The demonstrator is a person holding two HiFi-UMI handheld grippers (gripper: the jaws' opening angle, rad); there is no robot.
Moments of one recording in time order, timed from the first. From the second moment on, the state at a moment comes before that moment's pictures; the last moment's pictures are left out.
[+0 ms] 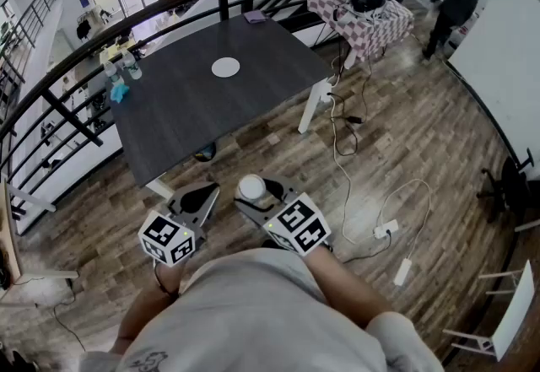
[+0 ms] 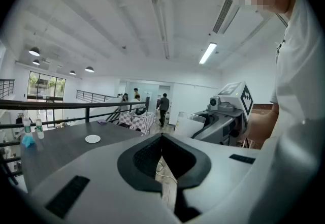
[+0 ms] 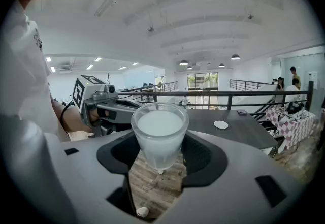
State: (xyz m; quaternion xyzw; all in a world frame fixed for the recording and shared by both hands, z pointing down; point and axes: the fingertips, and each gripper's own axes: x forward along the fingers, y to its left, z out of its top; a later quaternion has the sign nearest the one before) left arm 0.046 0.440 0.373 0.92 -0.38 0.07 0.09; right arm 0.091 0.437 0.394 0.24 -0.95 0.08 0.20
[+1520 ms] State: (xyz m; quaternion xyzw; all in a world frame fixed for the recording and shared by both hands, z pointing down) left arm 0.049 0.319 0.388 0.89 -0.44 0.06 0.11; right arm 0.093 0.323 0.414 0.24 -0.94 0.08 0.22
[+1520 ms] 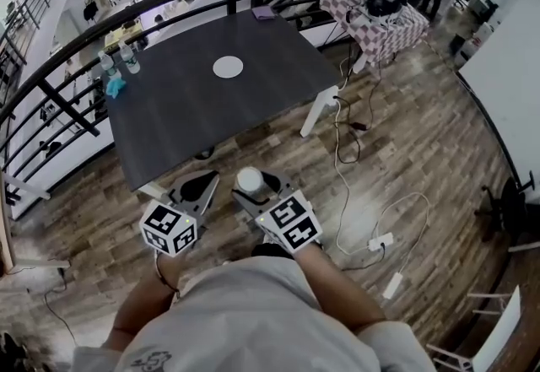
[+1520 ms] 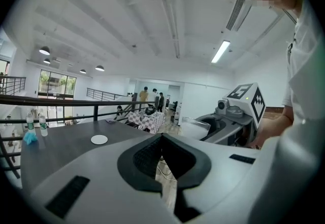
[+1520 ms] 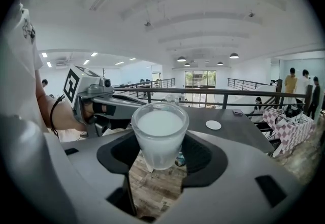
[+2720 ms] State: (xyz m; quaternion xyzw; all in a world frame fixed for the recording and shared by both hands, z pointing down) left arm 0.128 0.080 0.387 0.87 -0.48 0.04 0.11; right arm 0.170 0.087 0.400 0.21 -0.96 0.07 0.20
